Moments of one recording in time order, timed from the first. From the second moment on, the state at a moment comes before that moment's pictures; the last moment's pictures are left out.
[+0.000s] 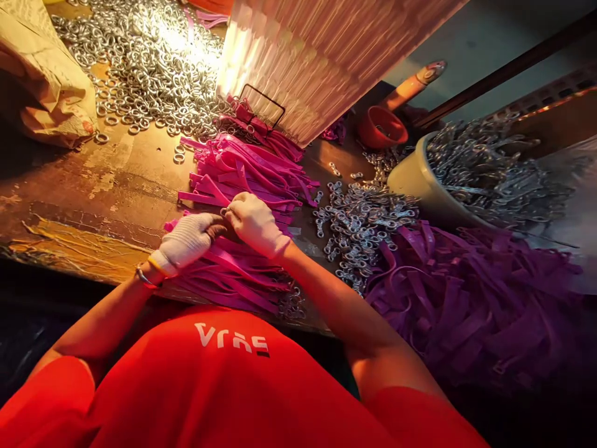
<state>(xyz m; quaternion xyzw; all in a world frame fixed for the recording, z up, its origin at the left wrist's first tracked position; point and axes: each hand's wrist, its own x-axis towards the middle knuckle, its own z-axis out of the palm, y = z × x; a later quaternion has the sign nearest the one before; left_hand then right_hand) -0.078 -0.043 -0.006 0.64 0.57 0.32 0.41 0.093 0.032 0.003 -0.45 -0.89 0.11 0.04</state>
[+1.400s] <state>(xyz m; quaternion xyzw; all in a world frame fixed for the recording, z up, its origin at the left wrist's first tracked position) -0.042 -0.073 0.020 0.77 0.47 0.23 0.36 0.145 -0.087 0.027 -0.51 -0.85 0.06 0.12</state>
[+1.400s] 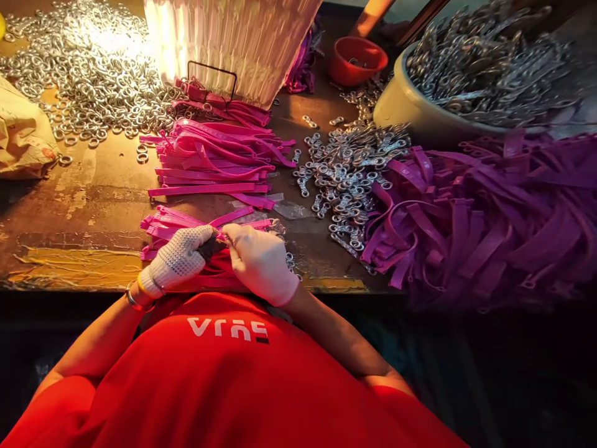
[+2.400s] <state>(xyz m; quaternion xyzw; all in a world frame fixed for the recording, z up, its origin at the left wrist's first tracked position) -0.034 -0.090 0.008 0.78 0.48 0.25 0.32 0.149 -0.084 0.040 -0.45 -0.88 0.11 -0.07</state>
